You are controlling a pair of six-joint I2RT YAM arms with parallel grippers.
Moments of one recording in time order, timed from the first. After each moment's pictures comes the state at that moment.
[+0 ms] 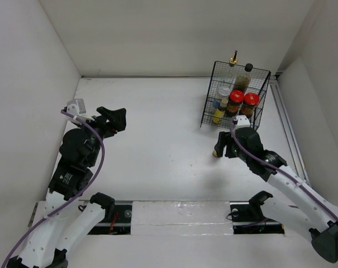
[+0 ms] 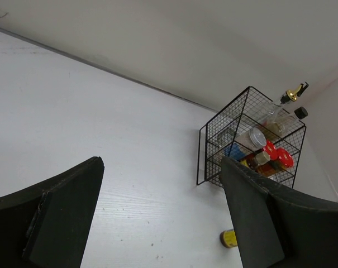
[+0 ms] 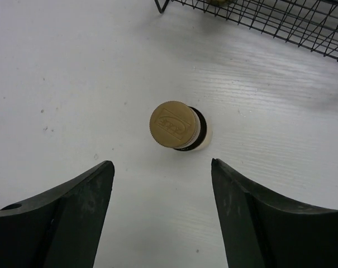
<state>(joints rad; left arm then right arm) -0.41 0.61 0.94 -0.36 -0.26 -0.57 0.55 0.83 0.68 -0.47 0.18 0.36</state>
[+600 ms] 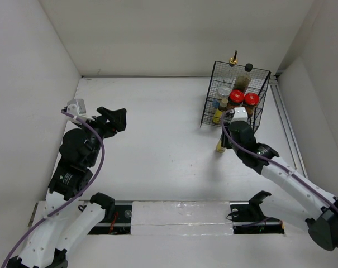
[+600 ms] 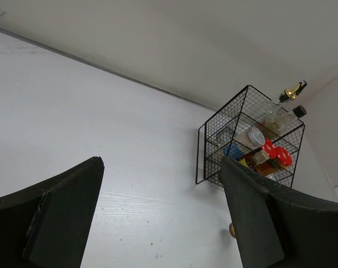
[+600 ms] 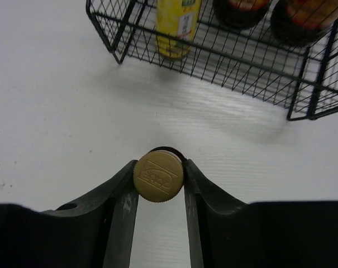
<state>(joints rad) -0.41 0.61 0.94 -0.36 -0.25 -0.57 0.58 0.99 0.72 -0.34 0.41 0.31</state>
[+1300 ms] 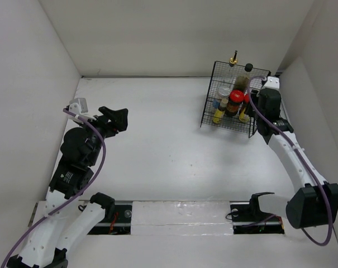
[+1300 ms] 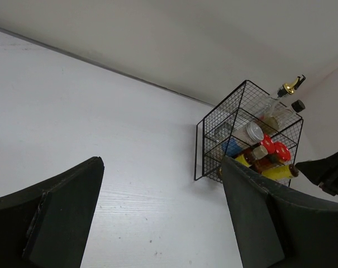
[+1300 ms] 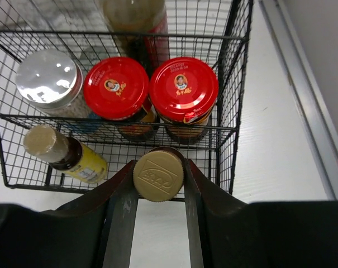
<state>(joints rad) -0.41 0.62 0.94 -0.36 -0.23 -0.57 0.12 1.18 1.02 -0.23 0.28 0.18</state>
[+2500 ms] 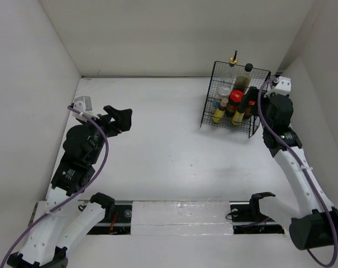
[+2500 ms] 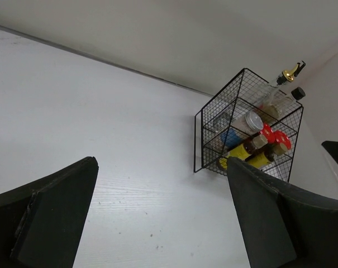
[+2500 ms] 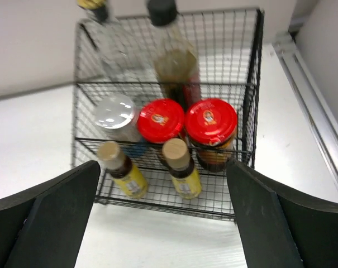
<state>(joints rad) -0.41 0.65 0.94 -0.35 -0.19 -0.55 0.12 1.04 0.95 -0.11 0.18 0.23</state>
